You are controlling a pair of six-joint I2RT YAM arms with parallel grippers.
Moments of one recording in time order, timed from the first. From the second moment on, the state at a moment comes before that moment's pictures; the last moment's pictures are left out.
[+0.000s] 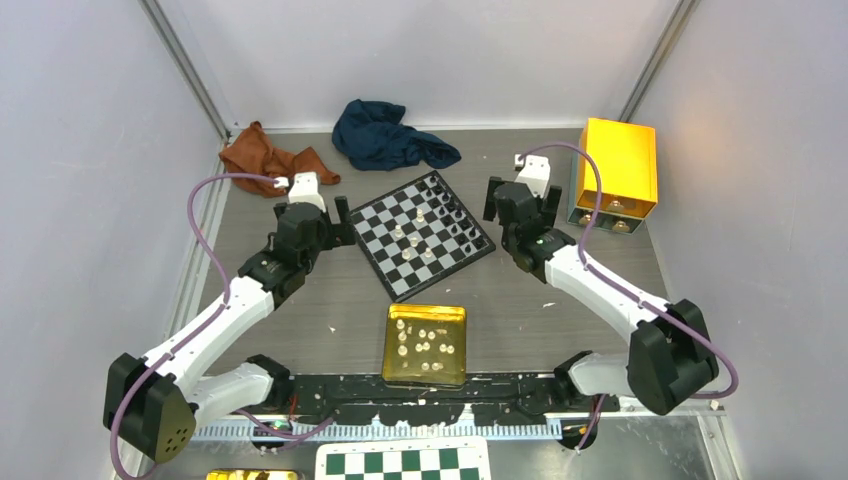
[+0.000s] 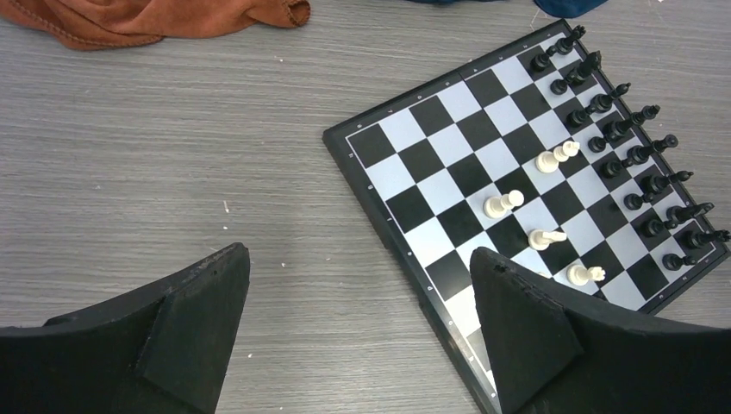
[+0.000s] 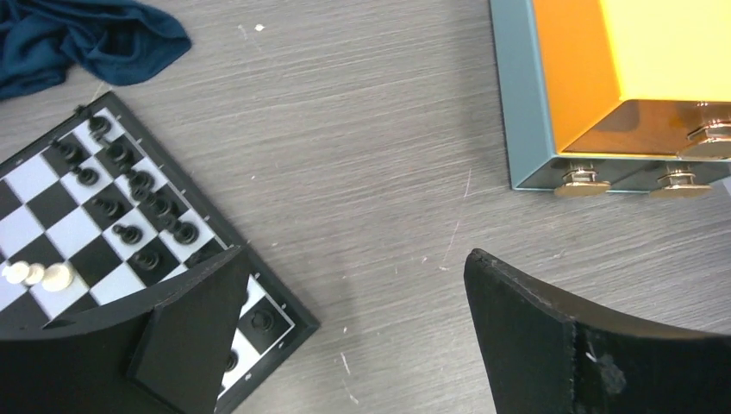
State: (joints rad) left arm -0.49 1.05 0.75 -0.15 -0.38 -0.35; right arm 0.50 1.30 0.86 -0.05 0.70 0.31
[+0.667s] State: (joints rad) left arm -0.50 0.98 0.71 -0.24 -0.31 -0.42; right arm 0.66 0.87 0.55 -0.23 0.46 0.51
